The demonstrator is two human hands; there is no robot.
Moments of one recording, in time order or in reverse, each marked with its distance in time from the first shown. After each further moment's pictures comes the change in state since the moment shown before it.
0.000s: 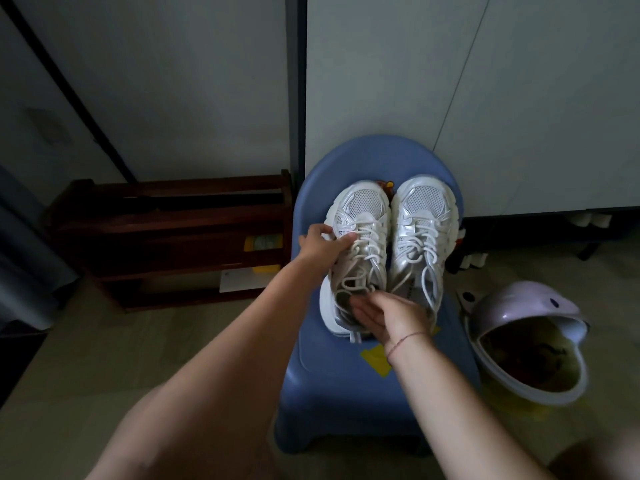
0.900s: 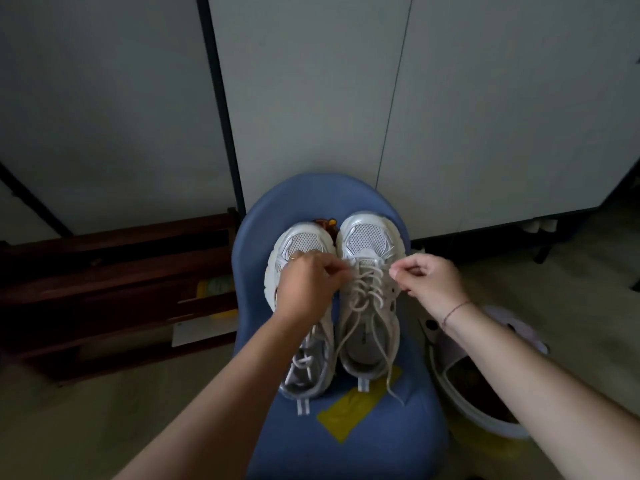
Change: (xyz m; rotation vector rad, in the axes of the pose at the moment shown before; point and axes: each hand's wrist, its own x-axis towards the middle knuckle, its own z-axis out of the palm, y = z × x) left_hand -0.043 0.059 0.052 0.511 0.005 0.625; right_hand 0.069 -0.135 -0.071 -0.821 0.052 -0.639
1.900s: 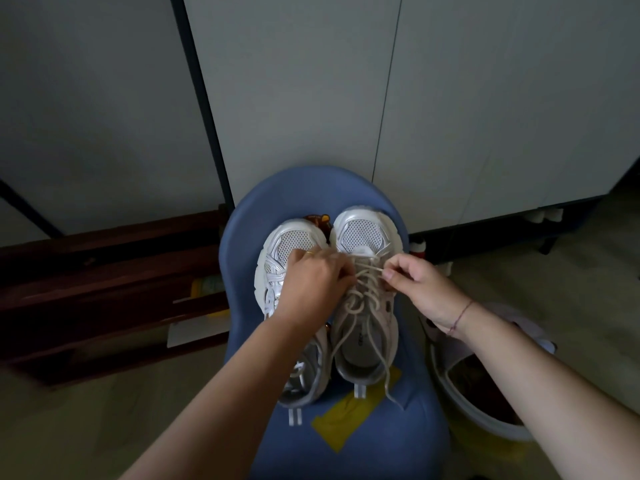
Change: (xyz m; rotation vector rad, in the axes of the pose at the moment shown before) left_hand 0.012 0.000 0.018 0.390 -0.044 0.312; right_hand 0.023 0.033 0.000 0.035 -0.315 -0.177
